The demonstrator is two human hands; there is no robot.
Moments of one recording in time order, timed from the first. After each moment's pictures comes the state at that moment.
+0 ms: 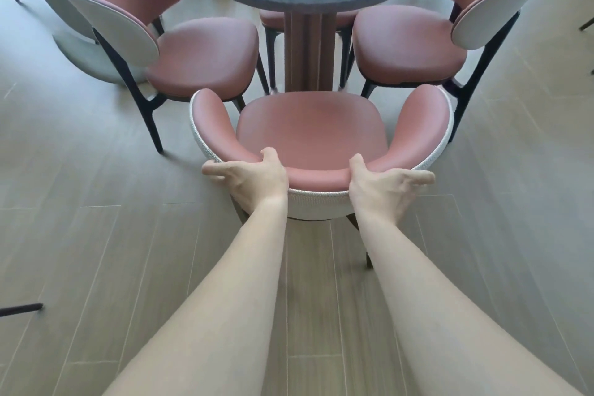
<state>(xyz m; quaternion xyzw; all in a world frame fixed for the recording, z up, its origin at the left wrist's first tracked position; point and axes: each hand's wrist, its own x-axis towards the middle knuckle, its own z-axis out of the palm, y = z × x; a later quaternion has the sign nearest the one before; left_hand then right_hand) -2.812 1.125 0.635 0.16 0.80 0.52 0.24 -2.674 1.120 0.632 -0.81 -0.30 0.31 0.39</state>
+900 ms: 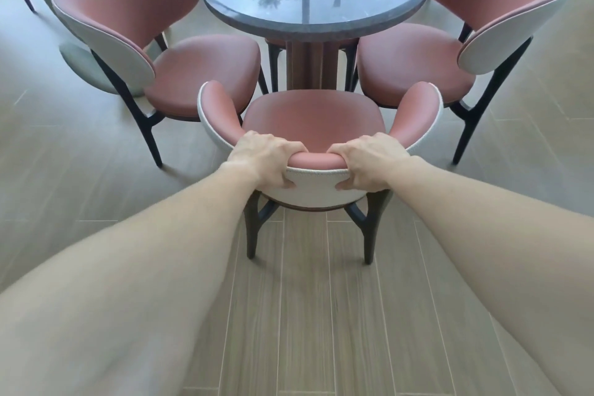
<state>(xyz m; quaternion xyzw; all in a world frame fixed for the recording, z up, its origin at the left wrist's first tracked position) -2.845 1.262 0.660 0.81 0.58 -0.09 0.03 -2.620 1.295 0.655 -0.44 -0.89 0.04 -0.09</state>
